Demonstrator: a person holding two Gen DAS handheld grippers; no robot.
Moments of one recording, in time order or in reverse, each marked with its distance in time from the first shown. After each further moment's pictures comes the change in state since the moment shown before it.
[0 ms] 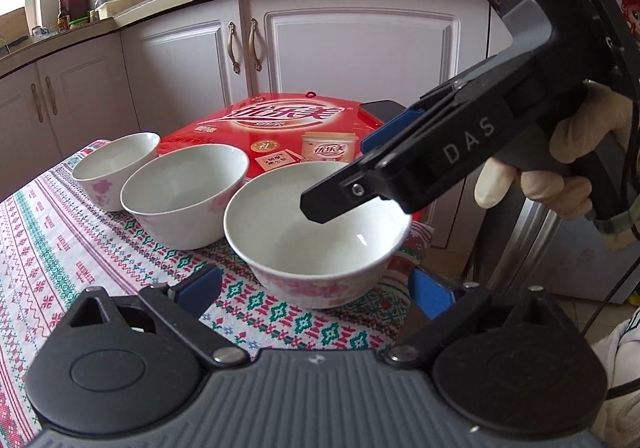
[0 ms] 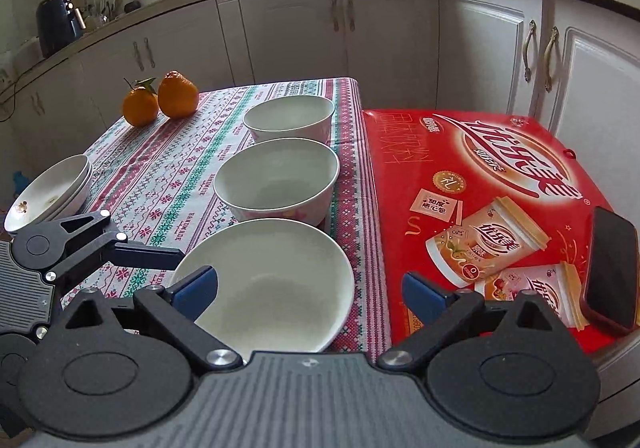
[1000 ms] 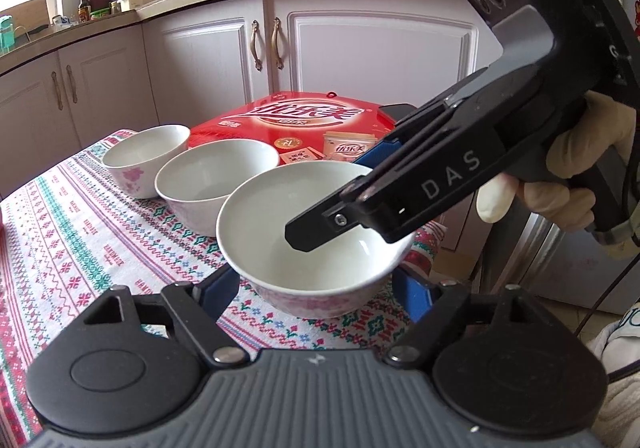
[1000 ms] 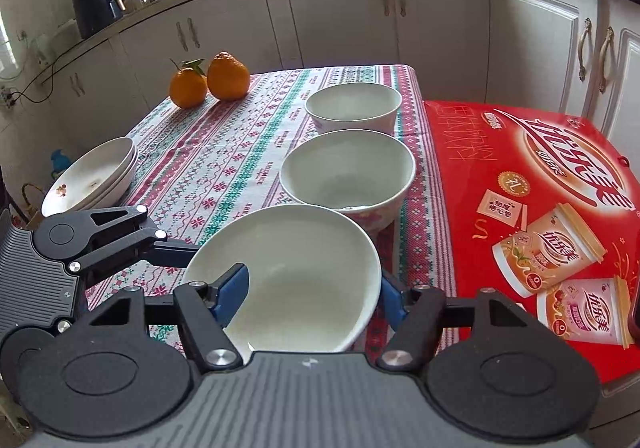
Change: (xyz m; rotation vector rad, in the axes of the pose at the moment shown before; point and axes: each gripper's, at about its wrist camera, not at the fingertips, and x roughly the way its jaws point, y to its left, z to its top) left arm -0.025 0.012 -0.002 -0.050 0.008 0.046; right arm 0.014 0.029 0.012 -0.049 0.057 0.134
